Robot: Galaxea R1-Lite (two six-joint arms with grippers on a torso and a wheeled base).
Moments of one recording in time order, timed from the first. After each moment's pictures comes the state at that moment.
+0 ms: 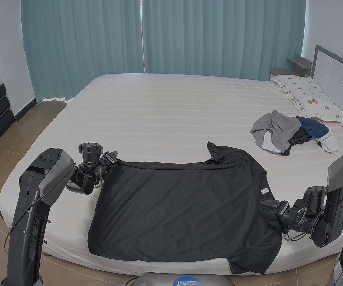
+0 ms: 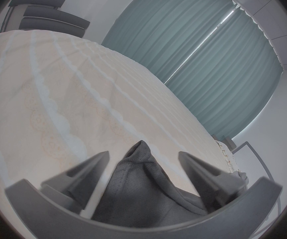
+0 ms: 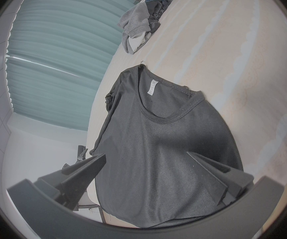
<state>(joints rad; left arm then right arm) -0.09 2.75 -1.64 -0.73 0.04 -0.78 0.05 2.33 -0.20 -1.55 0.33 0.97</state>
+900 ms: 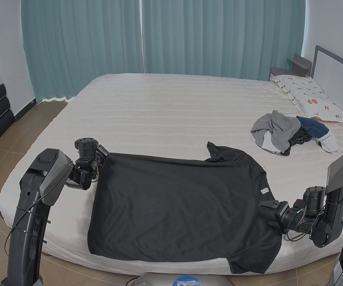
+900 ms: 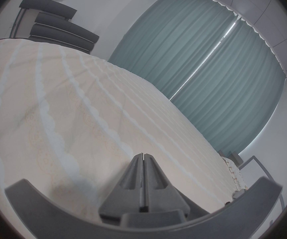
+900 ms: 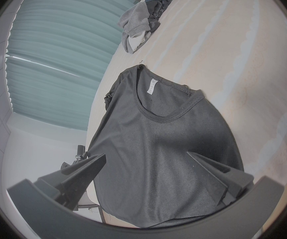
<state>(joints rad) -0.05 2.79 -1.76 -0.72 0.16 -0.79 0.06 2.33 -0.20 -1.55 0.33 0.97</state>
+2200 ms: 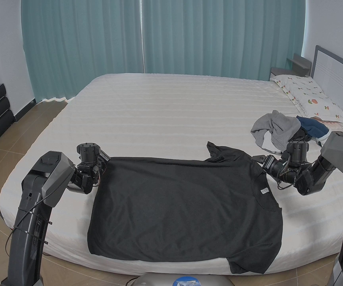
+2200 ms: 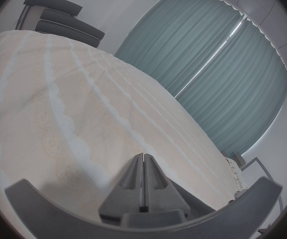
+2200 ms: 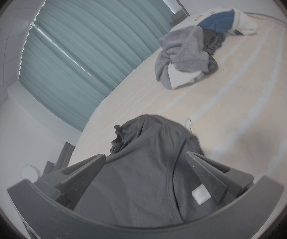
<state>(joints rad) -0.06 2.80 -1.73 -0.72 0.18 -0.83 0.04 2.36 -1.02 -0.90 0.20 0.68</state>
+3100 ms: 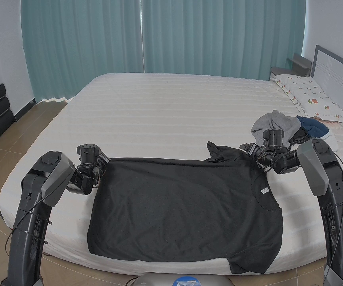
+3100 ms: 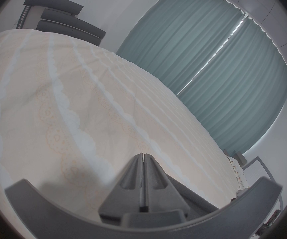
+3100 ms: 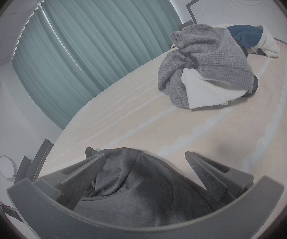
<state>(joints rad) -0.06 2.80 -1.71 -0.72 0.18 -0.83 0.07 2.75 -1.89 -0.41 0.03 0.56</state>
